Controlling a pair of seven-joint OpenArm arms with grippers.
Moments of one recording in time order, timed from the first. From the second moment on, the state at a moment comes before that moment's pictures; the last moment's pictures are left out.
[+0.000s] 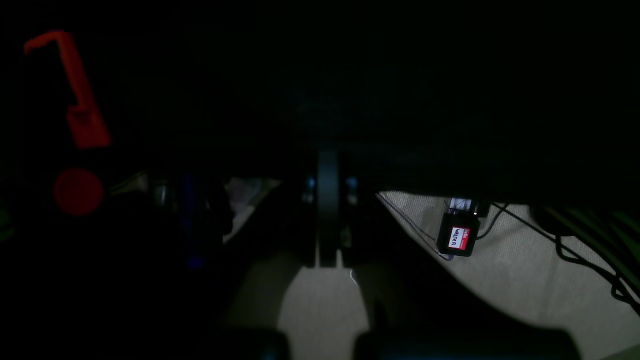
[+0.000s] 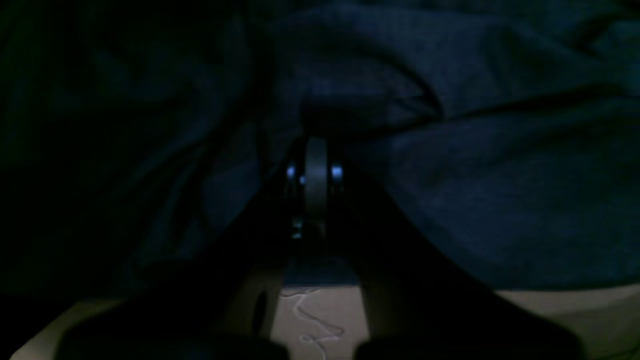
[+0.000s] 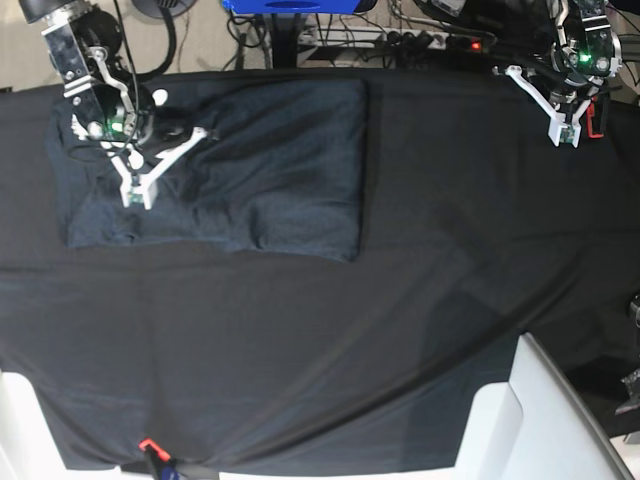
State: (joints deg) left arm 29.7 -15.9 -25.4 89.8 -10.3 -17.1 43.8; right arm -14.8 16.5 -16.4 94.0 24.3 -19.1 -53.0
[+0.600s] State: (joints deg) left arm 28.9 -16.3 -25.4 89.7 -10.3 -17.1 43.8; right arm -18.9 12.3 -16.2 98.4 24.2 -13.9 -55.9
